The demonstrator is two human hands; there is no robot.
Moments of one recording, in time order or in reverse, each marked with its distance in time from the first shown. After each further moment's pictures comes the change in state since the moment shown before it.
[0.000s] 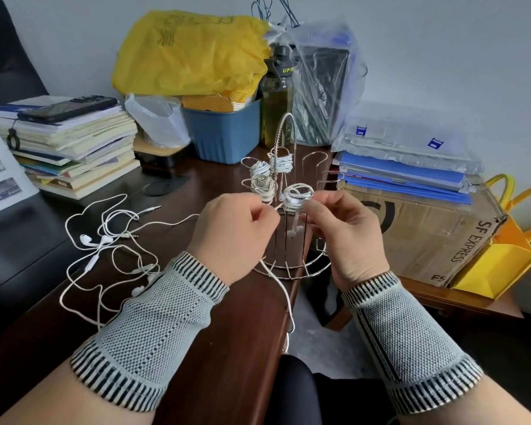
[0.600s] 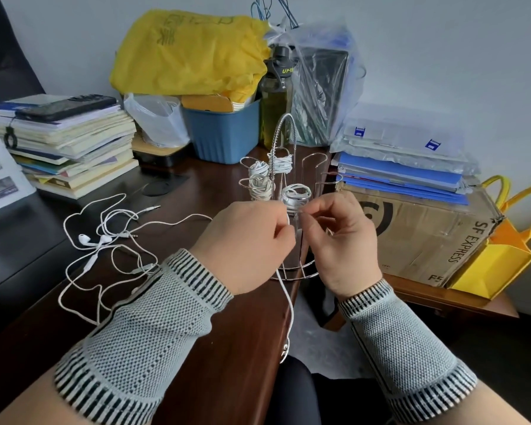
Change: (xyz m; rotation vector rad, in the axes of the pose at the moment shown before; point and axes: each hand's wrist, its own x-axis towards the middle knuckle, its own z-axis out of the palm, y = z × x) left_hand -0.007 0.017 -0.010 0.162 -0.265 0.125; right_hand -0.006 0.012 -0.001 -0.578 0.048 -0.495
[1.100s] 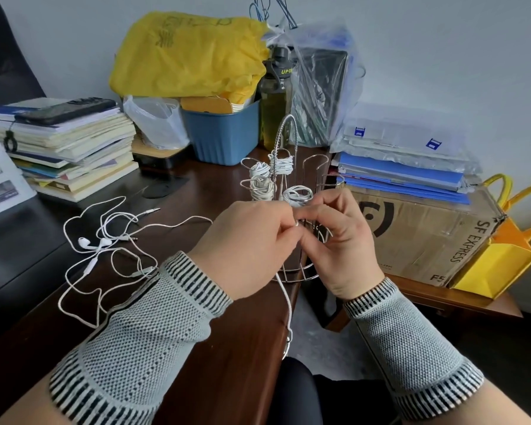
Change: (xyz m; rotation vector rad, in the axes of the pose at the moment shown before) left_hand -0.002 0.005 -0.006 -0.002 0.020 0.084; right_hand 0.001 0.005 -0.003 -0.024 -0.108 -0.216
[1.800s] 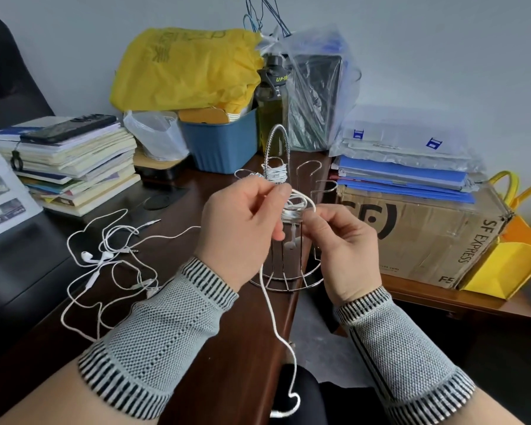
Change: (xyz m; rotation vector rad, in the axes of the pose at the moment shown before) left_hand 0.016 0.004 0.010 -0.443 0.406 -0.159; right_hand 0.002 -0.005 0.004 0.562 0.194 0.578
